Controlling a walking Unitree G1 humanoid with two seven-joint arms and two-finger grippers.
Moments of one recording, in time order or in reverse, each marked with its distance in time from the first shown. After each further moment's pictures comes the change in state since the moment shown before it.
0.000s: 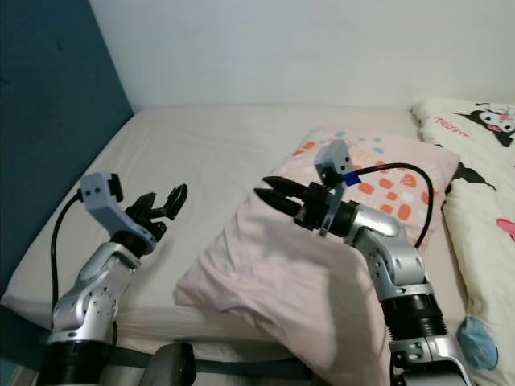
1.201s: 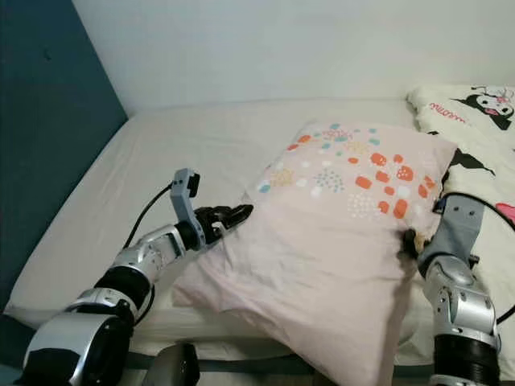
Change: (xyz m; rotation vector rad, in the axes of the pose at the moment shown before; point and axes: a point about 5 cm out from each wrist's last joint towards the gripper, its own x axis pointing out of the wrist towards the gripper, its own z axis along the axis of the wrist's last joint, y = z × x) left arm 0.051 -0.038 -0.063 -0.093 0.414 -0.403; right arm -0.158 -0.069 -0.057 0.081 0.579 -1.298
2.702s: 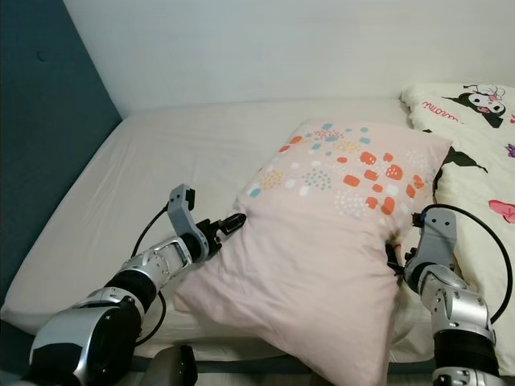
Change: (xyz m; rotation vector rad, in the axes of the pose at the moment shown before) left arm -0.001 0.007 -0.024 -0.185 0.062 0.157; right arm 0.010 0.020 -0.017 0.060 0.071 0.187
